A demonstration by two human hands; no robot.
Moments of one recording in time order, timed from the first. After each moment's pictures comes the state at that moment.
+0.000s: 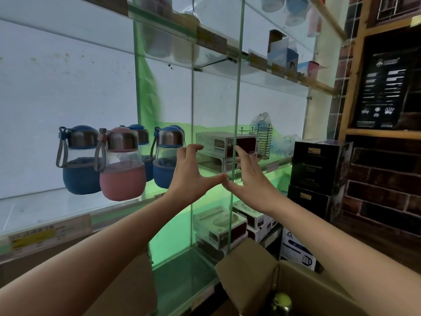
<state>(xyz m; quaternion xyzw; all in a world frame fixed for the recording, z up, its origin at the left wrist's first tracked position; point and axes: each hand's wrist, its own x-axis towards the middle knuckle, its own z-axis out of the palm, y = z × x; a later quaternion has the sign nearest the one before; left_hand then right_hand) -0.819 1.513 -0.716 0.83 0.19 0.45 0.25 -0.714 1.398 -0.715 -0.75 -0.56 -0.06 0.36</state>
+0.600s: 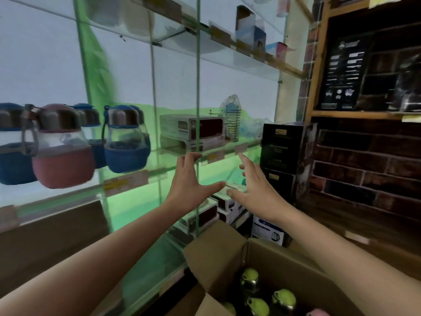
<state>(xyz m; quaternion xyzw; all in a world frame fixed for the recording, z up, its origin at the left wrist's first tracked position) -0.761 1.464 -0.768 0.85 0.16 0.40 0.30 -0.663 1.329 -0.764 -0.80 -0.48 -0.02 0.37</state>
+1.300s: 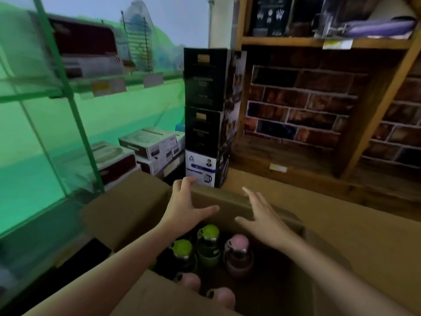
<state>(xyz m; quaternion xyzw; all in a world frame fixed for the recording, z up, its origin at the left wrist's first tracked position) -0.636 1.338 -0.941 0.88 0.13 0.15 0.44 -0.567 1.153 -0.946 -0.91 -0.28 0.10 0.30</state>
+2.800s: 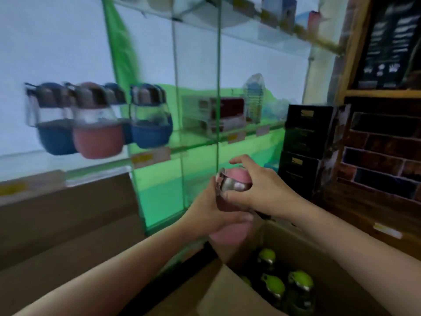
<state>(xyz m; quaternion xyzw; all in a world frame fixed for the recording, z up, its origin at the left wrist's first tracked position) -0.797 1.430 -0.833 0.84 0.12 0.27 0.46 -0.709 1.313 -0.766 -0.78 -0.54 0.00 0.33</state>
